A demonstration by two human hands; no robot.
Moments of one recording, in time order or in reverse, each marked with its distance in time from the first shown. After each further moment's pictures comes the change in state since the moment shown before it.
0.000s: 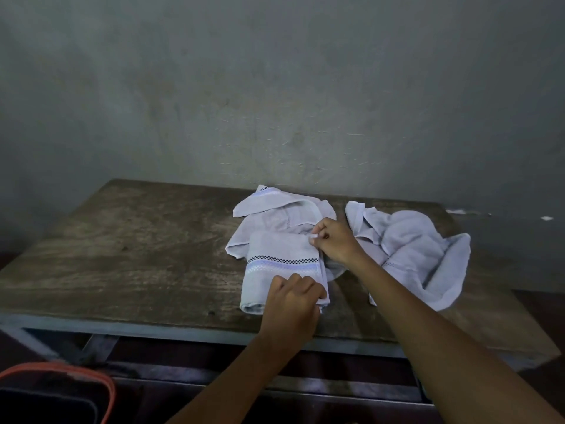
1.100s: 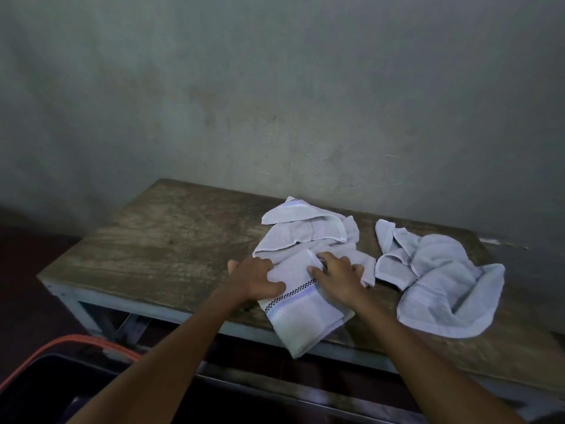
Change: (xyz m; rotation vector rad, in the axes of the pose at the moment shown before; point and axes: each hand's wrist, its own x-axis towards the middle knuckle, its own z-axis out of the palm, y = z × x) left_hand 0.016 -0.113 -0.067 0.048 -0.586 -0.585; right_hand -0.047 -0.033 0.048 -0.363 -0.148 -0.016
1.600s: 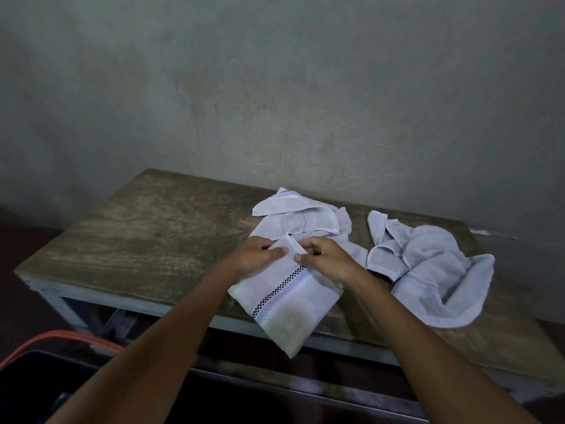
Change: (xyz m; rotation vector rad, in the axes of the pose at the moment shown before) left_hand 0.020 0.011 -0.011 -0.794 -0.095 -0.056; right_hand 0.015 -0.003 -0.016 0.445 -0.186 -0.041
